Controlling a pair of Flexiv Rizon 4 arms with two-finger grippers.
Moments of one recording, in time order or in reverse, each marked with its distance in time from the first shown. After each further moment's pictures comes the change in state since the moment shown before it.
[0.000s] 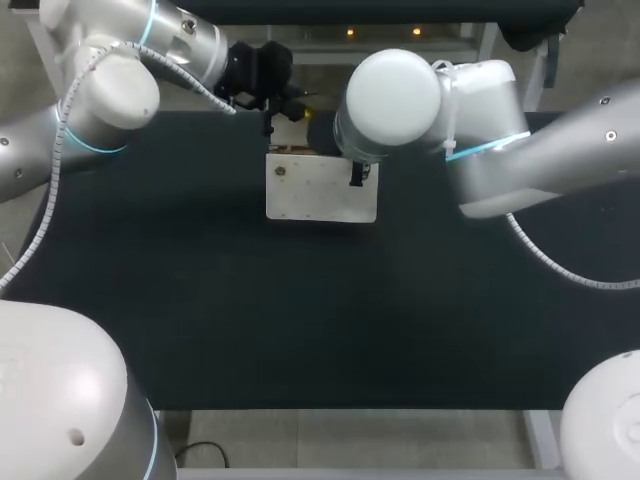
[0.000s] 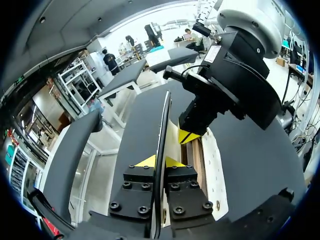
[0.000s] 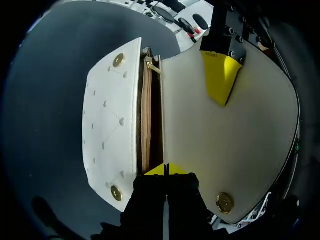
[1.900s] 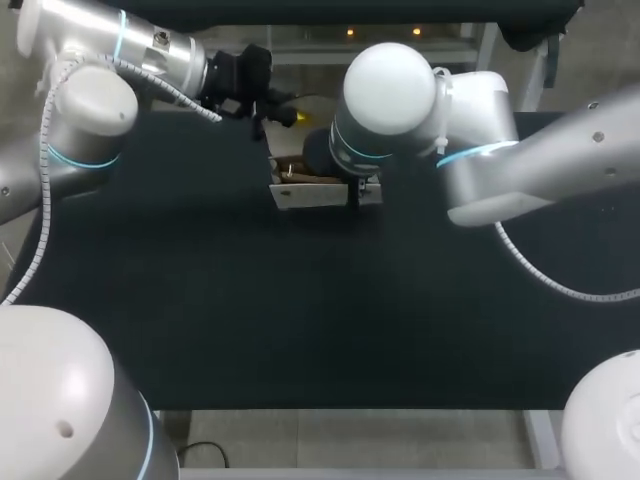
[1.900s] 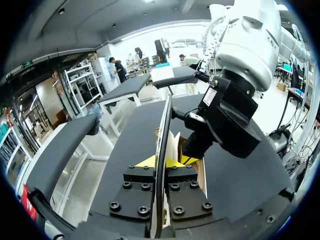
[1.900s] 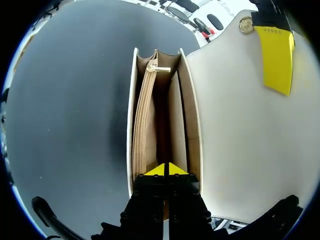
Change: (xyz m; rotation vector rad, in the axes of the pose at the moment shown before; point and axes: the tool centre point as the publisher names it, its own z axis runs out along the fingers) left arm 0.018 -0.005 -0.014 0.153 0.033 -0.138; right arm 0.043 0.005 0.013 -0.007 0.132 -0.030
